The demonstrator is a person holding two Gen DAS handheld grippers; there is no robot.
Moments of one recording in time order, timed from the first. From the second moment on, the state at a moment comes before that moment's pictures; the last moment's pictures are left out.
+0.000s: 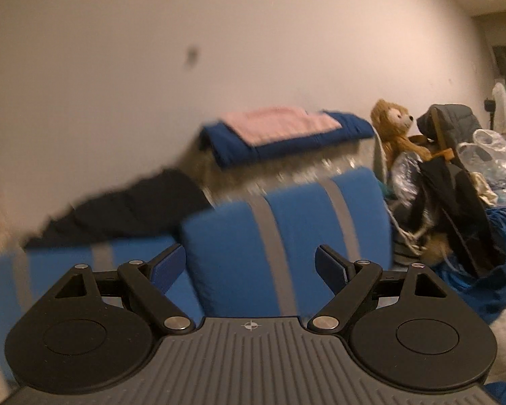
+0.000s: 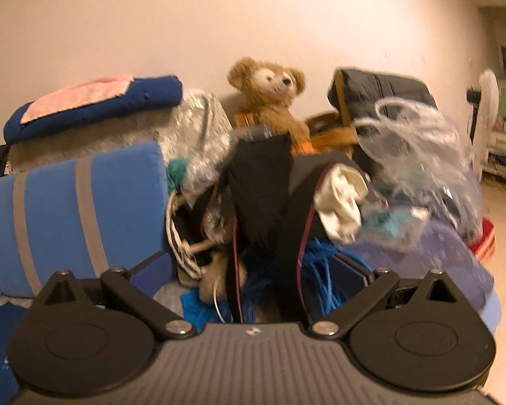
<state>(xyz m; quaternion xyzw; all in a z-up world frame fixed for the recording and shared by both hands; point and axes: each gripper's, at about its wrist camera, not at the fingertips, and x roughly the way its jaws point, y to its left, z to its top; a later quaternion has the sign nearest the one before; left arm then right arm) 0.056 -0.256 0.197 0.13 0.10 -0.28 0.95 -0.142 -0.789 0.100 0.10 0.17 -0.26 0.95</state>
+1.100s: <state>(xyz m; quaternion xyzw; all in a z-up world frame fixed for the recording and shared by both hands) 0.074 -0.247 -0.001 -0.03 0.26 -0.30 0.92 -0.172 -0.824 -0.124 0.42 0.23 -0.22 0.85</state>
